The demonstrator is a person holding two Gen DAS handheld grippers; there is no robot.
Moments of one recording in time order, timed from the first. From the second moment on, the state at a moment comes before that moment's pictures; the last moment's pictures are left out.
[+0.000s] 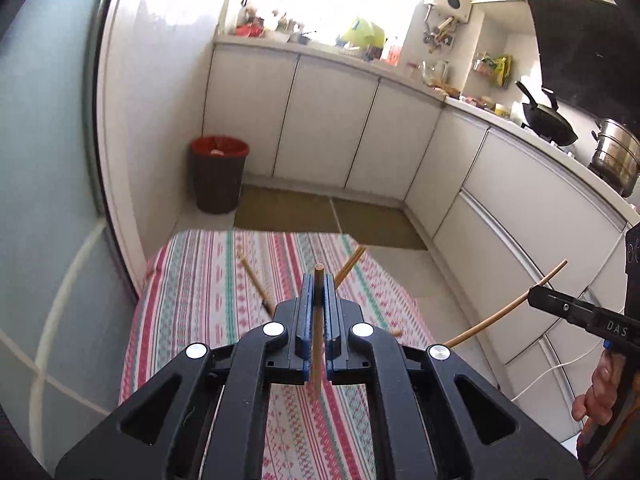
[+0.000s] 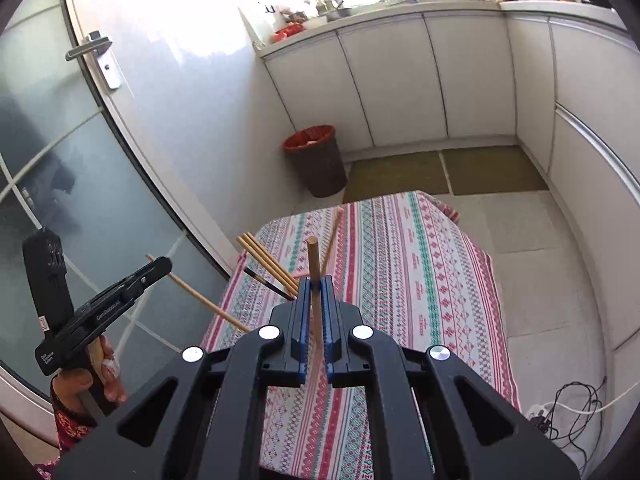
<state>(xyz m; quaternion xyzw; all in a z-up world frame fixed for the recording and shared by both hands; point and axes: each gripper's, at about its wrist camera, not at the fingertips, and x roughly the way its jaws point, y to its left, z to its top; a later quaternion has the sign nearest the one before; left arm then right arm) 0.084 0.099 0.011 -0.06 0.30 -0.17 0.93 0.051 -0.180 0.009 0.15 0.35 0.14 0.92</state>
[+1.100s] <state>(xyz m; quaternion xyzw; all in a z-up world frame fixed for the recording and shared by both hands) 0.146 0.096 -0.008 -0.11 0.26 -0.14 0.95 0.189 -0.132 -0.009 0.12 0.34 0.13 0.92</state>
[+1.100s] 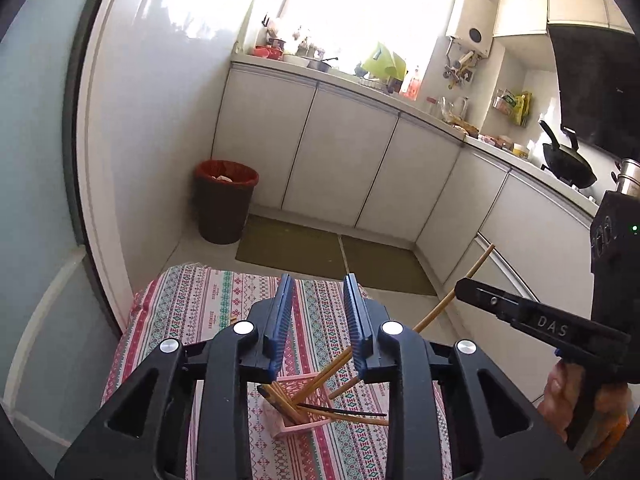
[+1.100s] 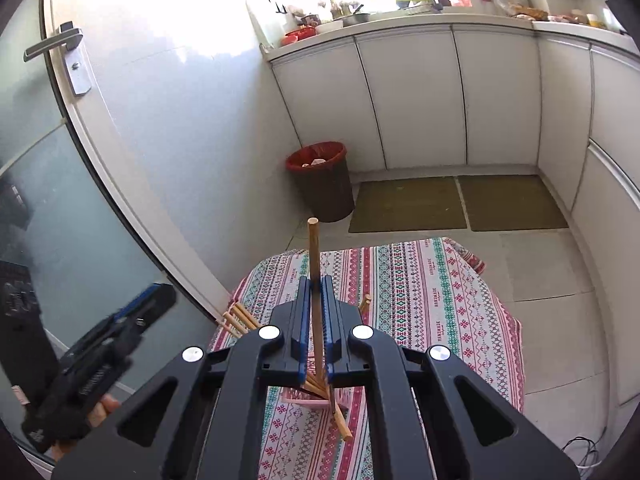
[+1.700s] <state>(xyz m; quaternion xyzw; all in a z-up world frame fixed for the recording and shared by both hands) 0.091 0.086 0.013 -0.07 0.22 -0.07 0.97 0.128 -0.125 -0.015 0.08 0.30 0.04 0.95</state>
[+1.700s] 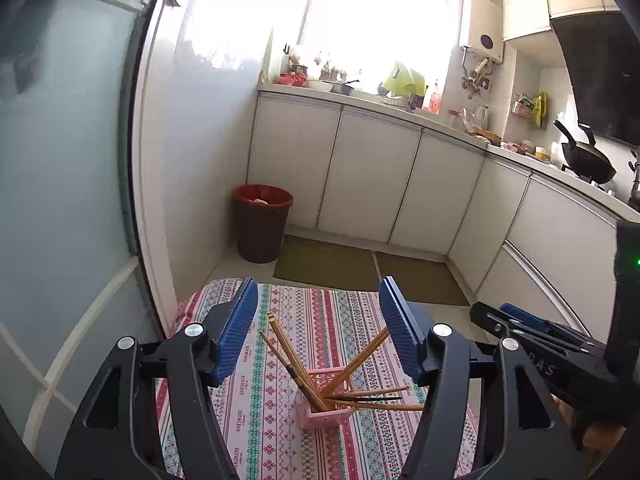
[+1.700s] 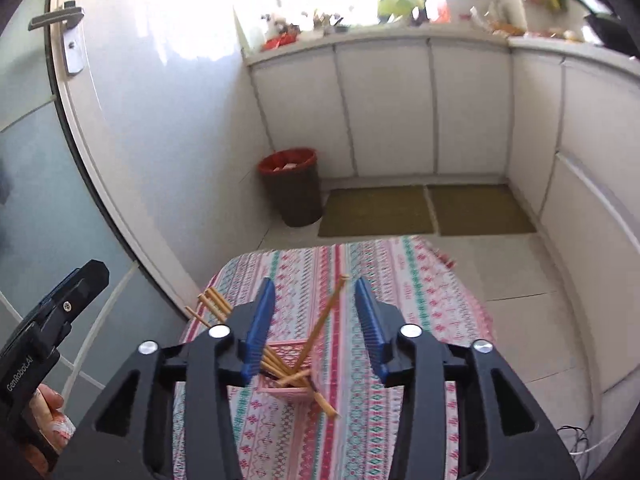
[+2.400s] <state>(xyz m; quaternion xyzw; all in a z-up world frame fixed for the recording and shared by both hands) -0.033 0.030 0.020 0.01 0.17 0.03 0.98 -0.027 -0.163 -0.001 0.09 0.24 -0.15 0.96</state>
